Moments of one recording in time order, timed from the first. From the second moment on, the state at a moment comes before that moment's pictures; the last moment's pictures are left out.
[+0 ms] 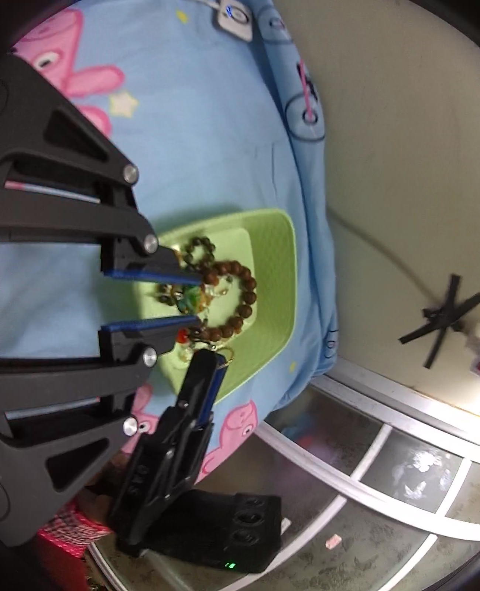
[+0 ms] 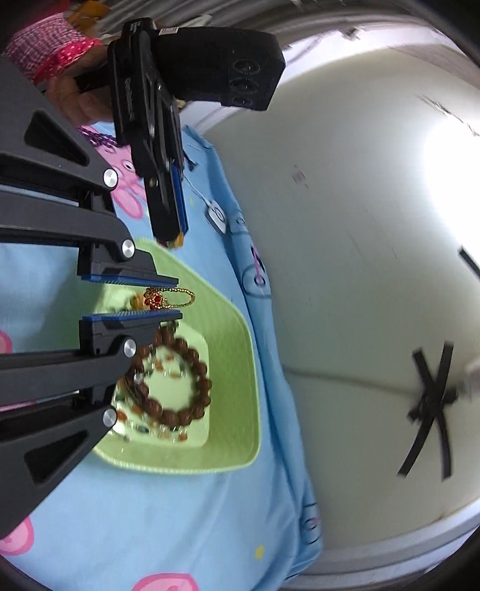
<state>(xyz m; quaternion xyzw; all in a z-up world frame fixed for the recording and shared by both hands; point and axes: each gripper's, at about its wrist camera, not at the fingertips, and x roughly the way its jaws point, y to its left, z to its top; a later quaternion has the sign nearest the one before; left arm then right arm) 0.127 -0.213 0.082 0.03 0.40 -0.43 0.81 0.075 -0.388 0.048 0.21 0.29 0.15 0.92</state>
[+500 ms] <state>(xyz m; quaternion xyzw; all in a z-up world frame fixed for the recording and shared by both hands) 0.131 -0.111 0.126 -0.08 0.36 -0.36 0.86 0.052 -0.435 0.060 0.30 0.20 0.13 0.92</state>
